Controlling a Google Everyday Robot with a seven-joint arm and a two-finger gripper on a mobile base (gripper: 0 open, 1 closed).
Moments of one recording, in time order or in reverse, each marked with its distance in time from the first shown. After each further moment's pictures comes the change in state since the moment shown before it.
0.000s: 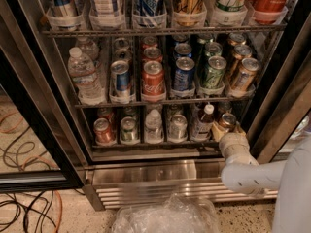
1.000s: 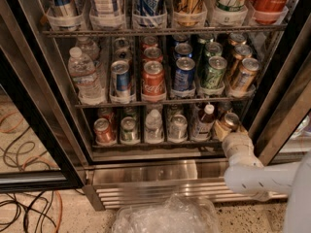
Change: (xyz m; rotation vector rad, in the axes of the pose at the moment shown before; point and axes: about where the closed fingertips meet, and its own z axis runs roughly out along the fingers) arm -0.013 -0.008 -0.011 0.015 -0.014 0.008
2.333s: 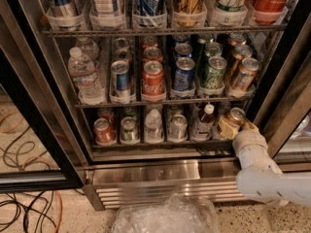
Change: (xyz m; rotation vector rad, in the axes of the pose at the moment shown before) arm -0.052 -0.020 -0.033 0.000 -0.082 0.006
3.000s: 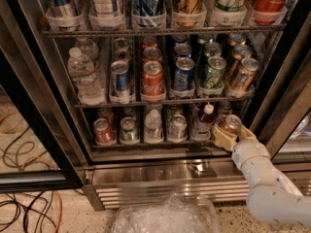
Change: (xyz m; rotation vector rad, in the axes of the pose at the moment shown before) arm -0.013 0.040 -0.050 -0.194 -0.008 0.006
